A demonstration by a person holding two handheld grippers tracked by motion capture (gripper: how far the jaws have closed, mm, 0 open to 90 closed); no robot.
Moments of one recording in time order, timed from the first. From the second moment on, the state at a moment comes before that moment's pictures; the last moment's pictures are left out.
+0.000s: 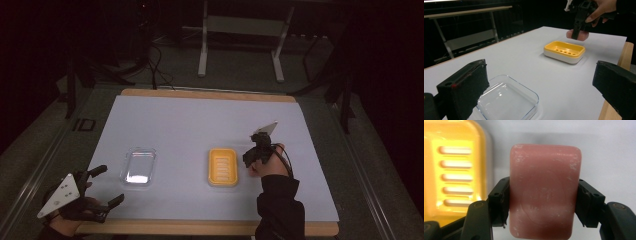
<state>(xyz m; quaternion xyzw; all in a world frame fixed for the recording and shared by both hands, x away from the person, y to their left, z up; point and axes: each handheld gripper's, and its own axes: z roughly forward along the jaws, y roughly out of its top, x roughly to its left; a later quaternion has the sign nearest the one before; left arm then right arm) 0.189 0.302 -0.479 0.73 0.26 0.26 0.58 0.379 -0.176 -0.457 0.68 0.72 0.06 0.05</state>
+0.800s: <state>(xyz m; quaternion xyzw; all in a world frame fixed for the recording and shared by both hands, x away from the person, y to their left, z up) 0.189 0.302 -0.479 0.73 0.26 0.26 0.58 0.373 -0.103 -0.452 0.63 0.77 0.08 0.04</state>
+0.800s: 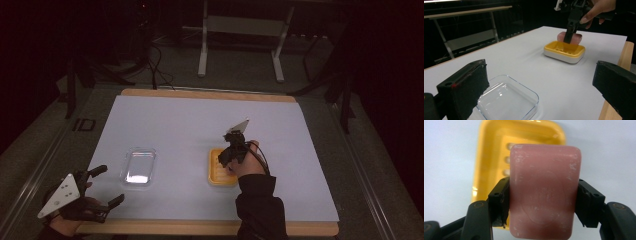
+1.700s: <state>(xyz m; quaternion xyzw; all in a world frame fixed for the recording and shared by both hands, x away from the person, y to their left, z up) 0.189 0.302 -0.479 0.73 0.26 0.26 0.58 0.377 -0.075 -0.484 0.63 0.77 0.07 0.04</state>
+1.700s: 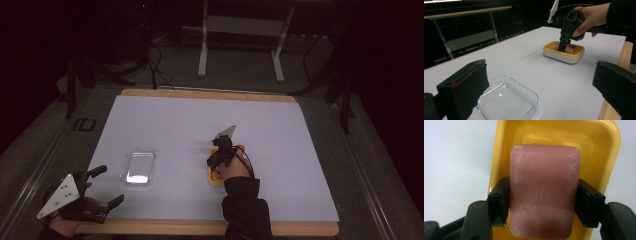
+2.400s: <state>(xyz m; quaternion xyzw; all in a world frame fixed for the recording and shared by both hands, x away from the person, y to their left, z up) 0.190 0.301 -0.480 0.73 0.26 0.26 0.58 0.379 -0.094 -0.440 0.59 0.79 0.14 0.07</state>
